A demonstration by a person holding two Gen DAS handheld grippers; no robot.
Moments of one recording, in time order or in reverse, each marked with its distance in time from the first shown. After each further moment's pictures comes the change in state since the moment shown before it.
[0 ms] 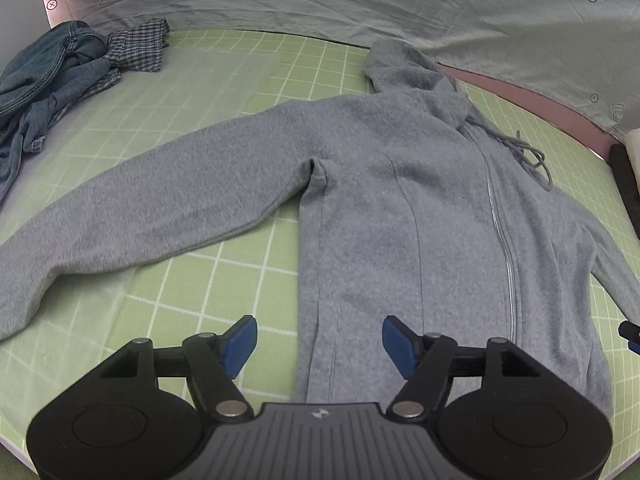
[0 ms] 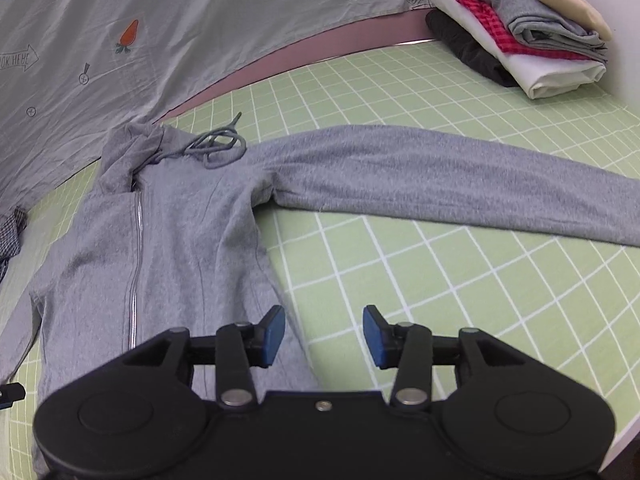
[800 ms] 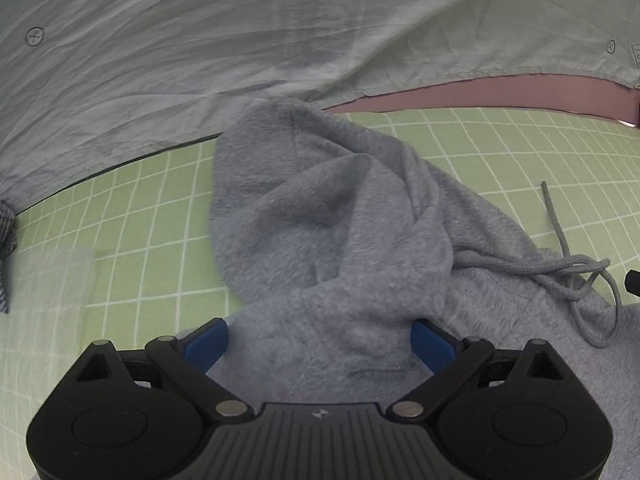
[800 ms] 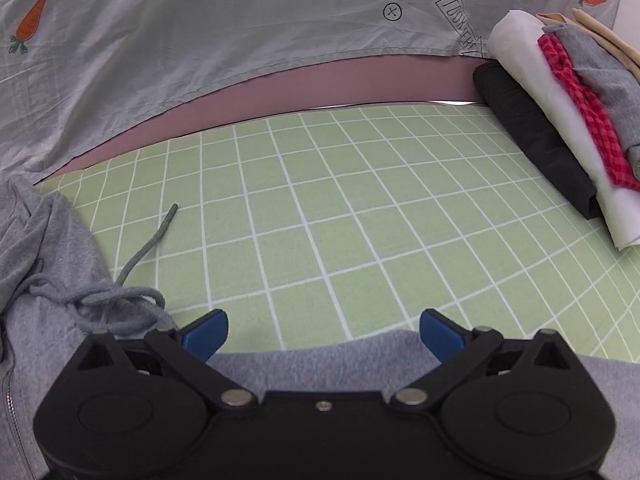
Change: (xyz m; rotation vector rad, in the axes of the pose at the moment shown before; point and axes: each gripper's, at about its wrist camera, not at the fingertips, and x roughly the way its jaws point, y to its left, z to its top) left arm 0.187 -0.147 0.172 0.363 -0.005 0.060; right arm 0.184 0.062 0.159 -0.095 -0.043 -0.208
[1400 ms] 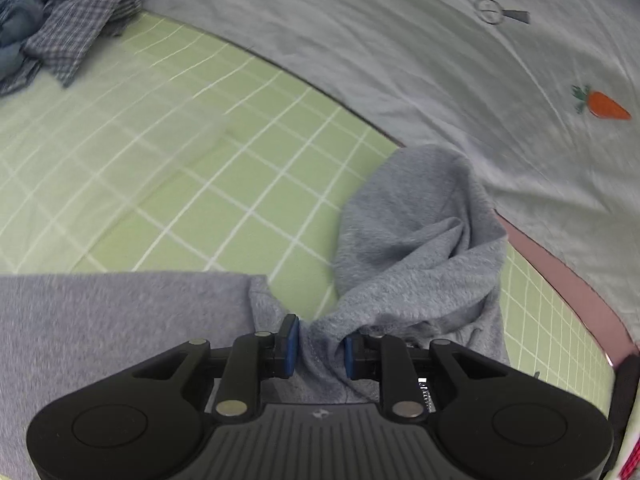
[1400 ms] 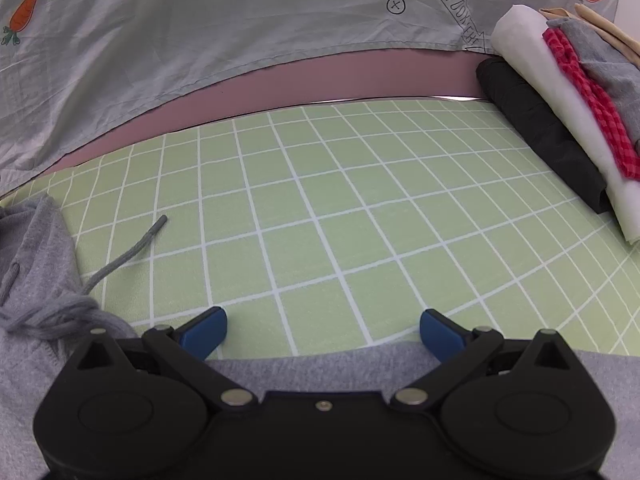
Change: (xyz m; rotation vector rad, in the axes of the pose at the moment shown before) left arm -0.028 0.126 -0.035 -0.765 -0.009 -0.164; right arm 0.011 0.009 -0.006 -0.007 -0.005 -0.019
